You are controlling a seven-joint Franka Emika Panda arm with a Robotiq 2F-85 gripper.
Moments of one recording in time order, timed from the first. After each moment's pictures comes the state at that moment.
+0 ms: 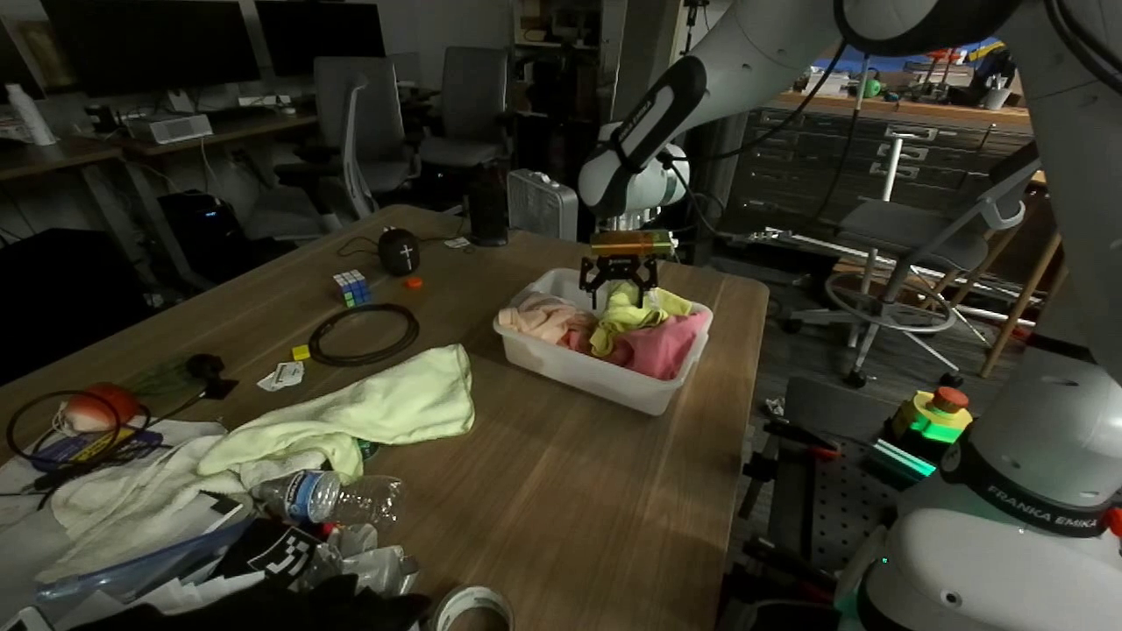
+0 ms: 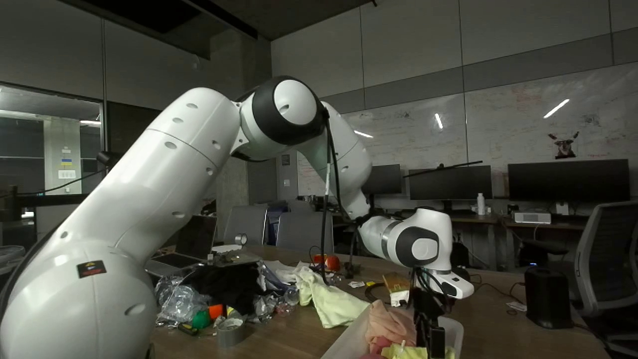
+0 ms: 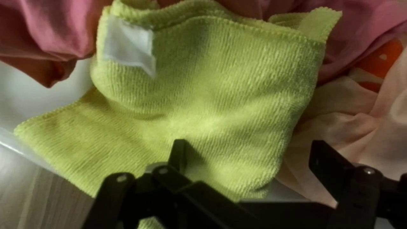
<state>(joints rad) -0.17 0.60 -0.24 -1.88 0.20 2.35 0.53</state>
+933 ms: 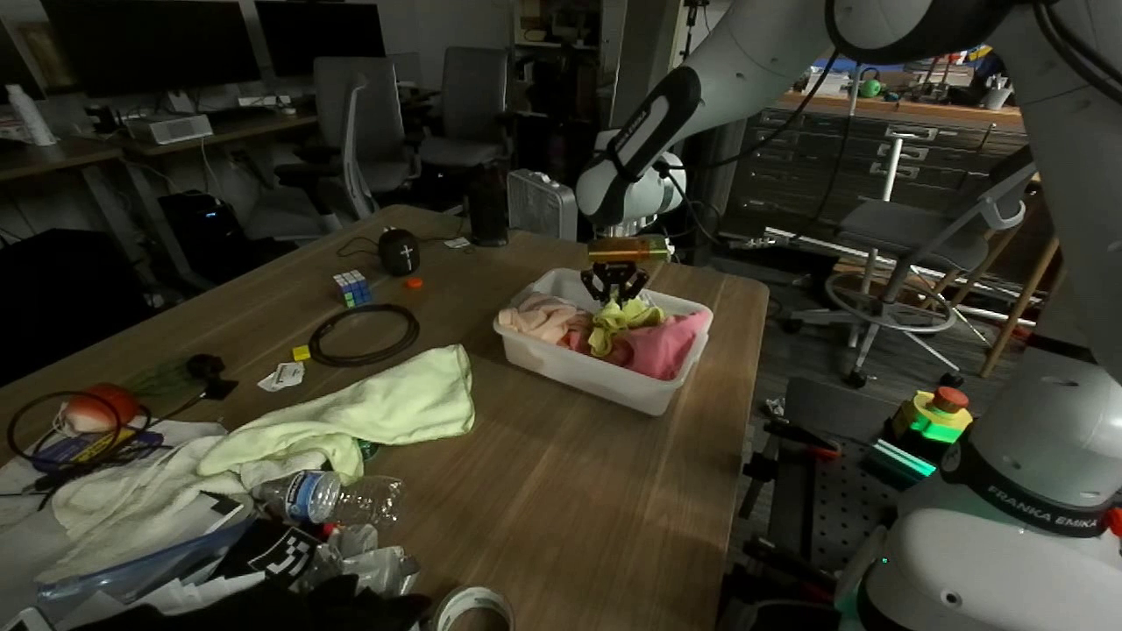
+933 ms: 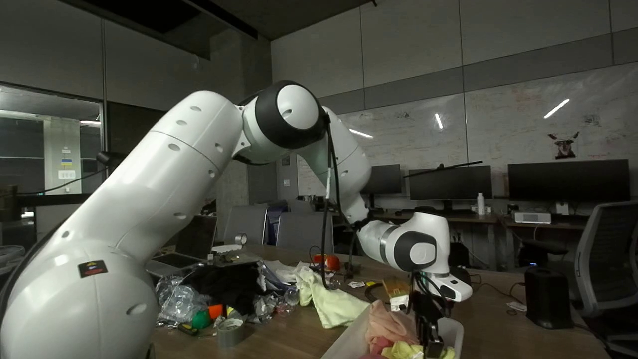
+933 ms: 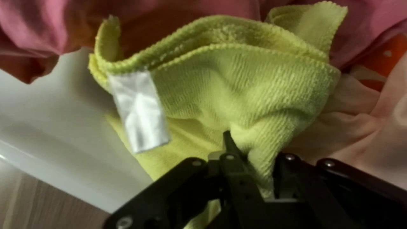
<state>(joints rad) -0.16 0.63 -0.24 -1.88 0.20 2.40 0.53</state>
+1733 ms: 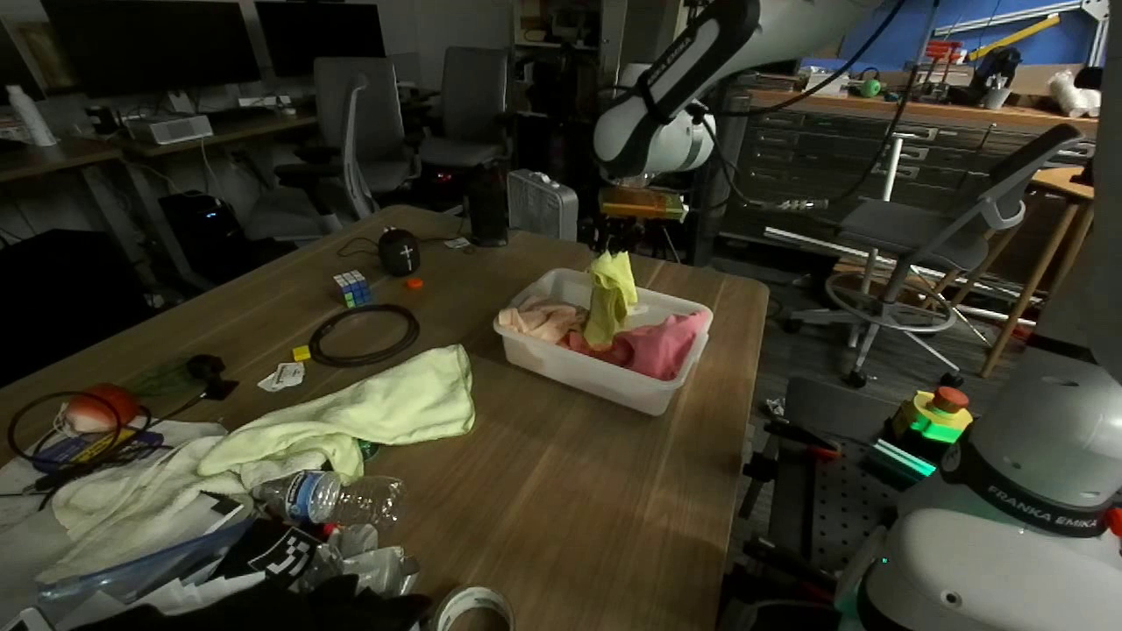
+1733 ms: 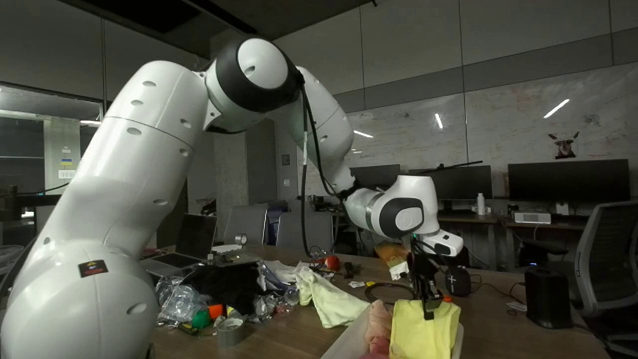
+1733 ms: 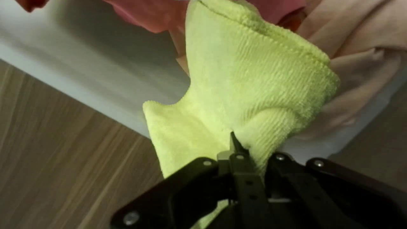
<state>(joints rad) -0.16 0.37 -0.23 -2.04 0.20 2.56 0.38</state>
